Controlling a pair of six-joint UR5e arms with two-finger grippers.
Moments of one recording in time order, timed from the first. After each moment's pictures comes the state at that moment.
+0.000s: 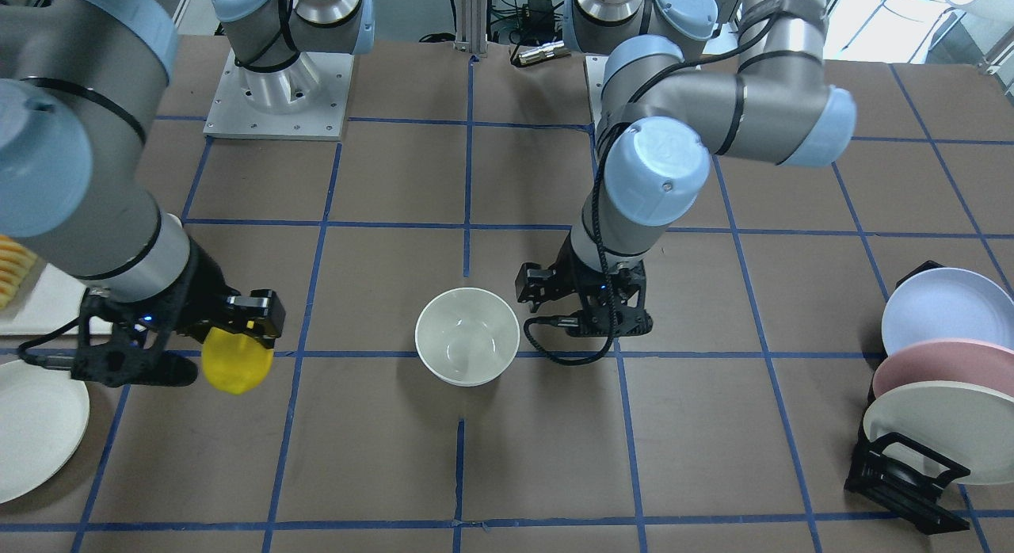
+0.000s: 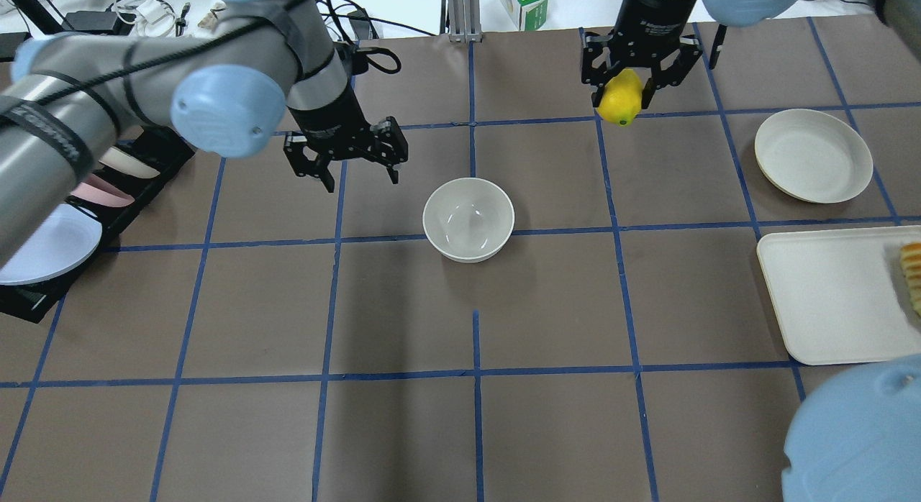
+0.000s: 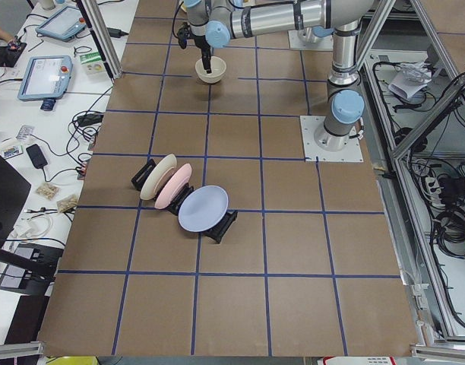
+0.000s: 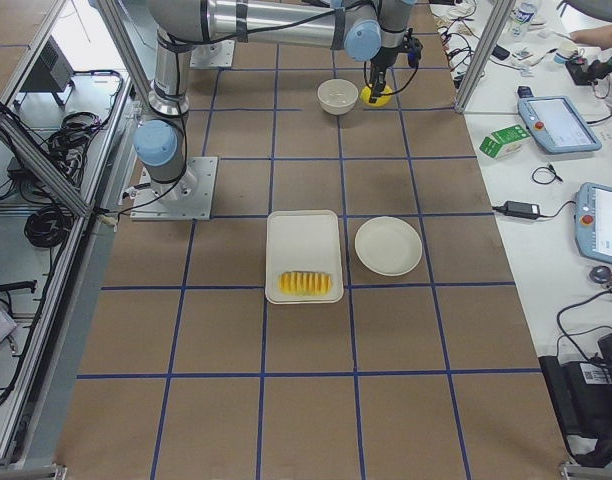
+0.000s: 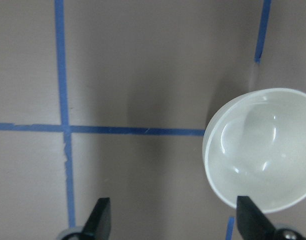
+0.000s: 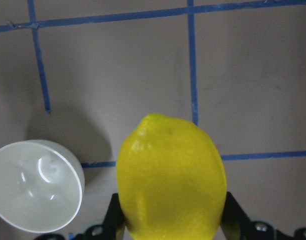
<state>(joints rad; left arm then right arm) -1.67 -1.81 -1.53 -1.49 1.47 -0.11 1.64 -1.20 1.31 -1.61 -1.51 0.13</state>
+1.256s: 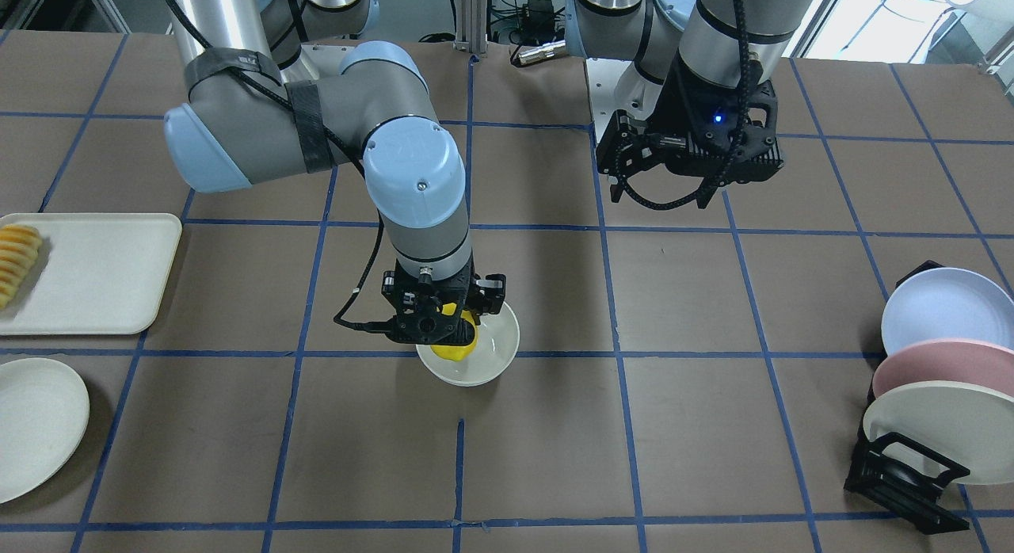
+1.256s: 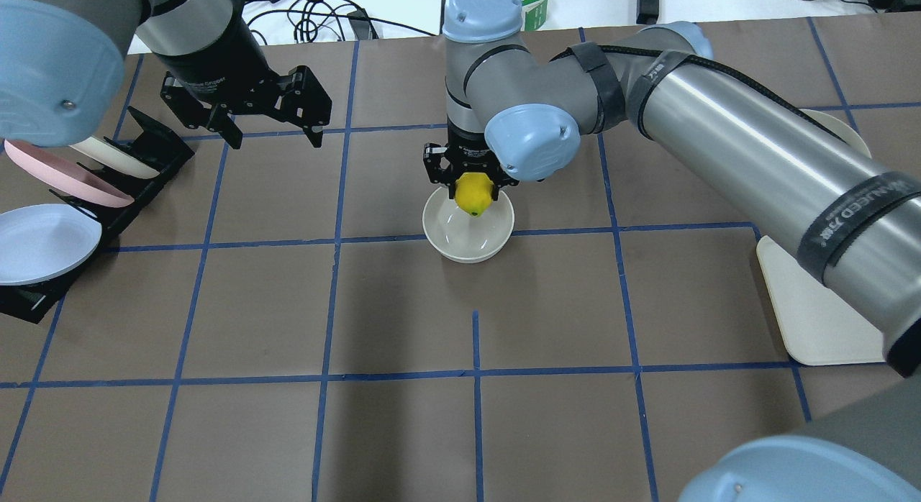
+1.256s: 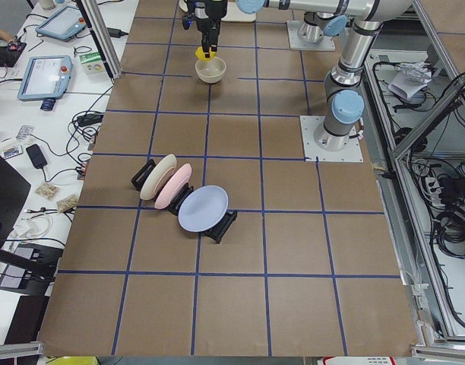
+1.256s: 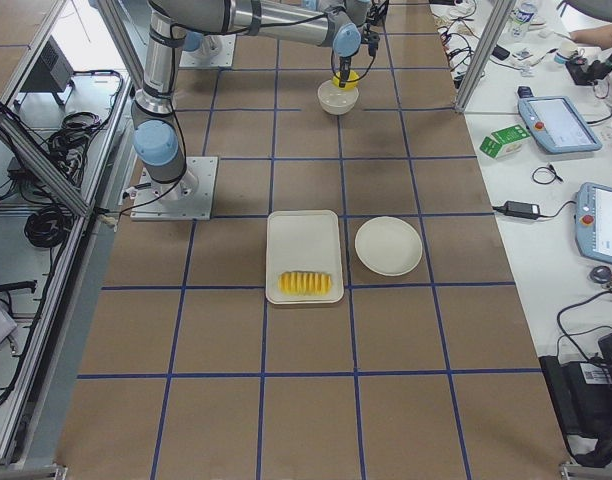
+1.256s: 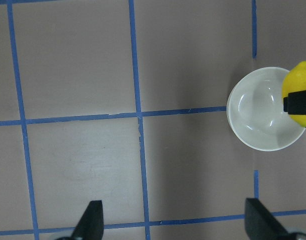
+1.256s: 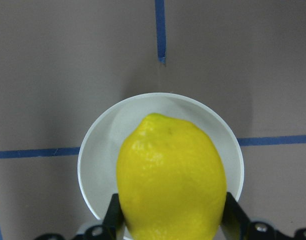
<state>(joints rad) -1.63 -1.61 -1.51 -1.53 1.55 -0.01 1.92 -1.10 1.48 -1.91 -1.49 0.41</state>
